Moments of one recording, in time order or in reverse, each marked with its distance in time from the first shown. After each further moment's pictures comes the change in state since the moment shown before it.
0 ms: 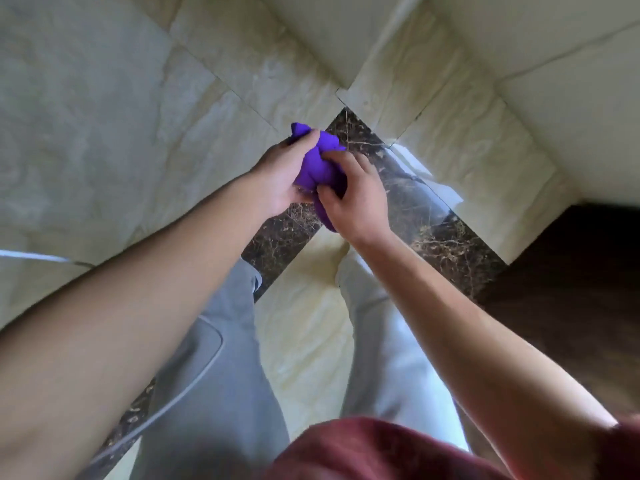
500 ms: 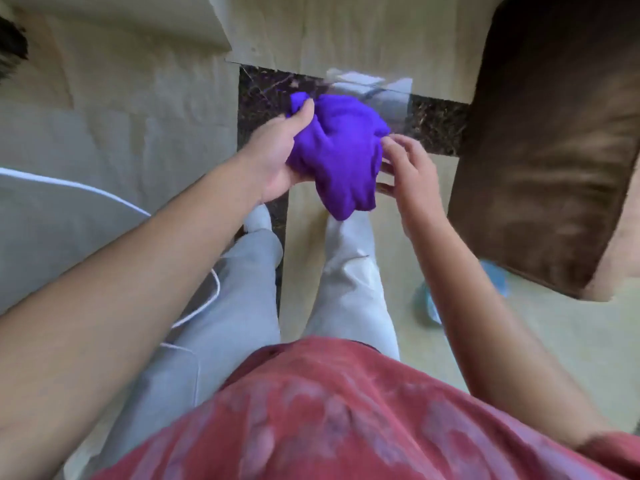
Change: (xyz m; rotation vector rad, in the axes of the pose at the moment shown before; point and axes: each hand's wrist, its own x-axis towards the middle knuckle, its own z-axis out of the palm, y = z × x) left_hand -0.145 -0.071 0.116 0.263 -0.386 -0.114; right_hand -0.248 0.035 -0.106 0.897 0.532 0.714
